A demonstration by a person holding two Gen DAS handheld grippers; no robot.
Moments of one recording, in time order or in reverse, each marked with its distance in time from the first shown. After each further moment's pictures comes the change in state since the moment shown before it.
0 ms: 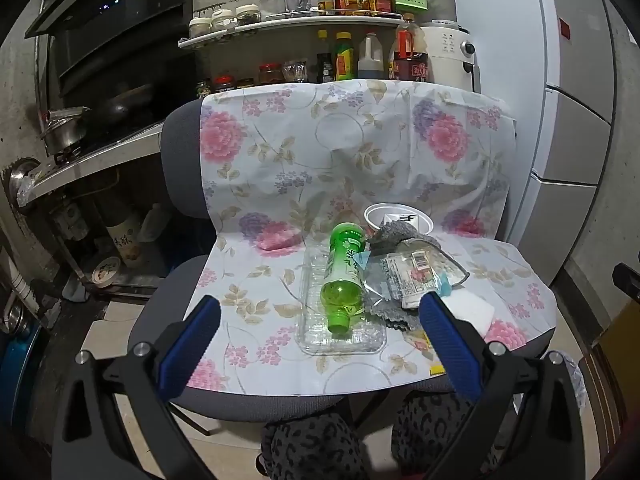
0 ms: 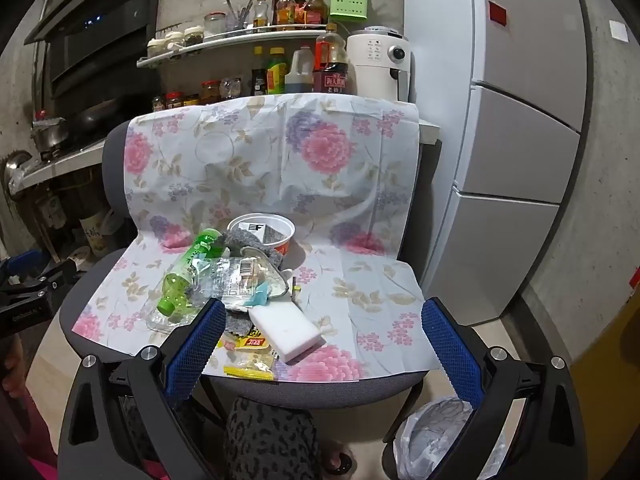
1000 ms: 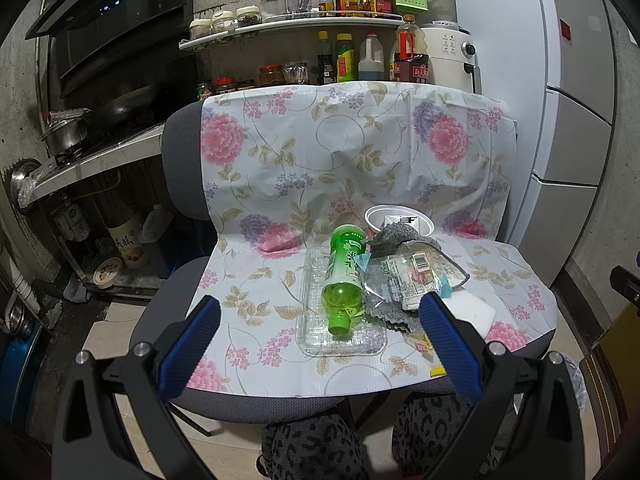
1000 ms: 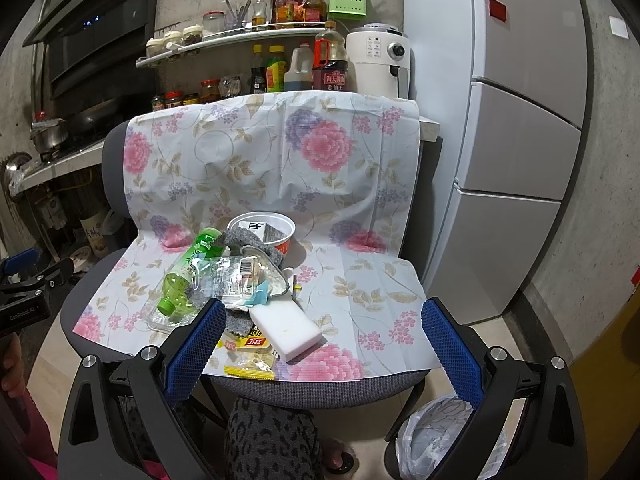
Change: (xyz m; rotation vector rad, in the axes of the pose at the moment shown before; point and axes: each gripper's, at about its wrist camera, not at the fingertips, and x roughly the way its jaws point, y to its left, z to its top) left arm 0.000 0.001 0.000 0.000 0.001 0.001; right arm 0.003 0.000 -0.001 0.000 0.000 -0.006
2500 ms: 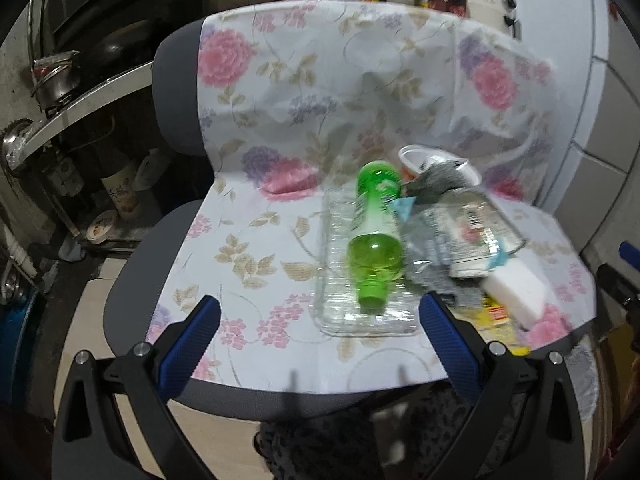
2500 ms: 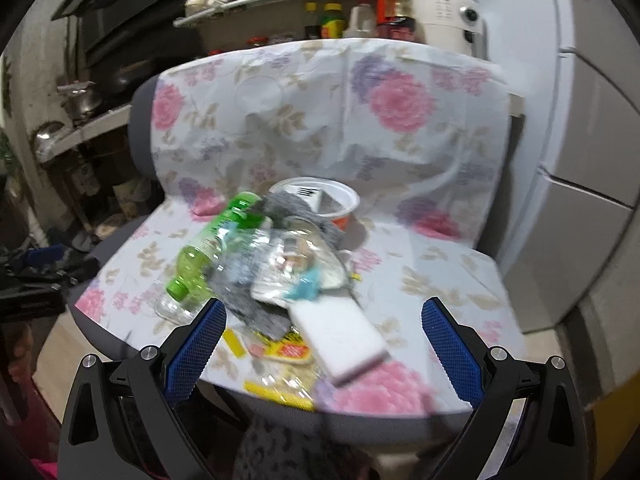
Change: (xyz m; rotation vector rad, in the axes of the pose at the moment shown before) left arm 0.111 0.025 -0.025 -0.081 0.148 -0.001; right arm 0.117 0.053 -0.008 -0.052 0.030 0.248
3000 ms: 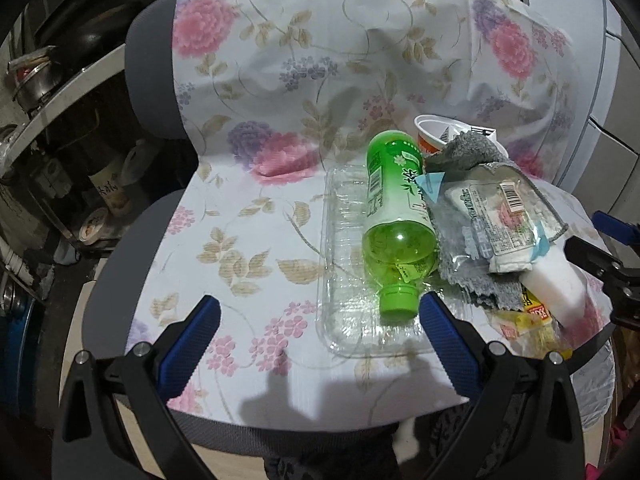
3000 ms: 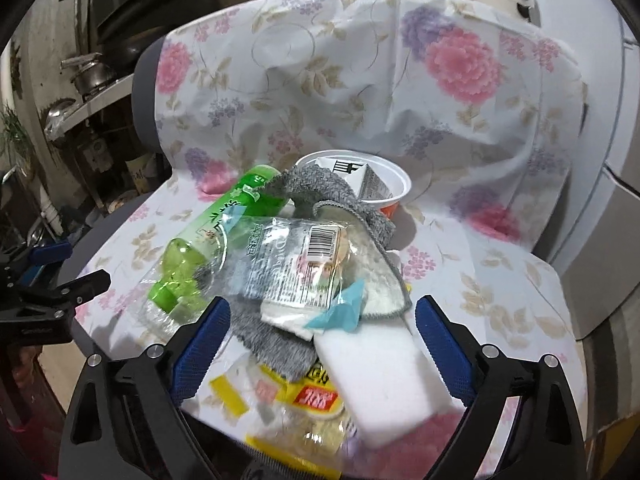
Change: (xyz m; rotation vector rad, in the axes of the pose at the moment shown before) left arm 0.067 0.003 0.003 0.047 0.081 0.003; right arm 0.103 0.009 0.009 -0.066 0.155 0.051
